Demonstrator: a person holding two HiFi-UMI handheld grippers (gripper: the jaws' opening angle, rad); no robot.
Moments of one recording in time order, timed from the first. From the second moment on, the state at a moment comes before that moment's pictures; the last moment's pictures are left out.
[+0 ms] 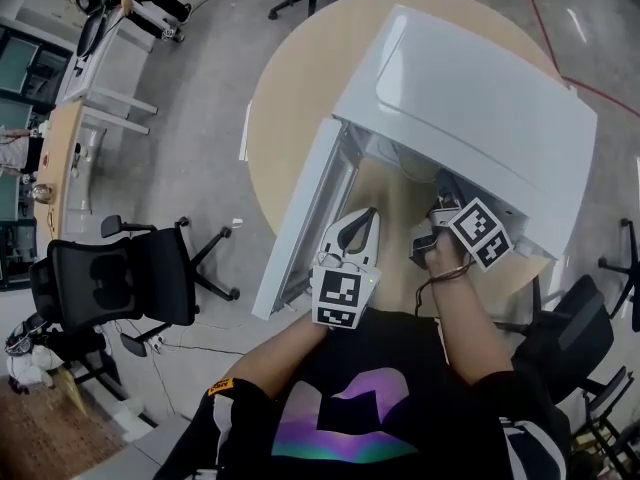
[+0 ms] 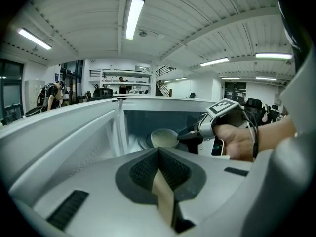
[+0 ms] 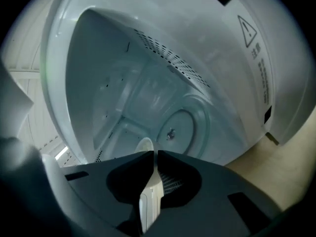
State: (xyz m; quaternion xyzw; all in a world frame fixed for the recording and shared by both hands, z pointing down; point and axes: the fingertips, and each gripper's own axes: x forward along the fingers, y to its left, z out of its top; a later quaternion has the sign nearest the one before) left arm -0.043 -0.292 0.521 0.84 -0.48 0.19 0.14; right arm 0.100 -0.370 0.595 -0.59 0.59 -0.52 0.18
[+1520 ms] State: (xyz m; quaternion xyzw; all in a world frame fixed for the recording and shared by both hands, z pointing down) left arm -0.041 -0.298 0.513 0.85 -0.47 0.19 0.14; right arm 0.121 -0.361 0.599 -0.65 0.59 -0.44 0.19
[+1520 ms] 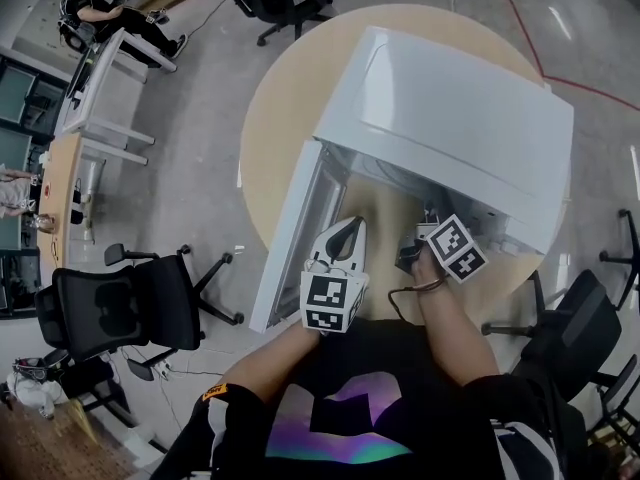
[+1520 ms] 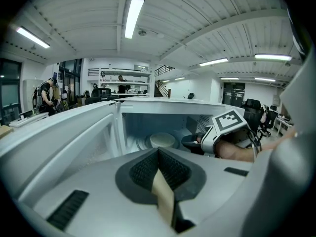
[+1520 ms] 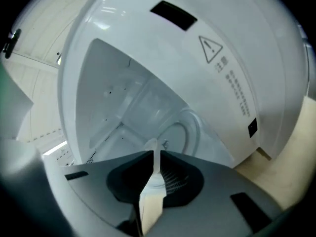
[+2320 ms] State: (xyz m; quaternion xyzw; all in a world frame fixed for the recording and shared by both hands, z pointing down) left arm -0.009 -0.235 0.495 0.83 -0.52 0.16 0.15; right arm 0.101 -0.253 0.533 -0.56 0.76 -0.32 0.05
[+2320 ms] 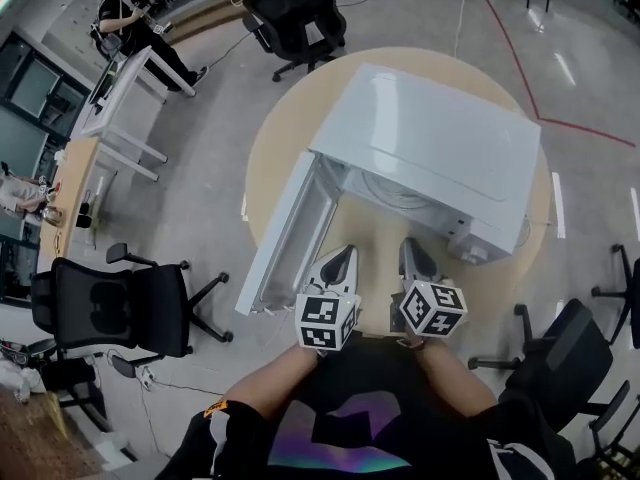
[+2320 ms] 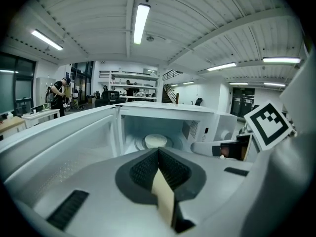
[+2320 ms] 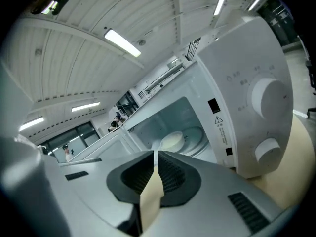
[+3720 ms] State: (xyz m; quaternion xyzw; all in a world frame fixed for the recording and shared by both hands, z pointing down) left arm -0.050 -0.125 0.461 0.81 -0.56 0.13 0.14; right arm 0.036 -0.131 0.473 -0.50 0.84 -0.19 -0.06
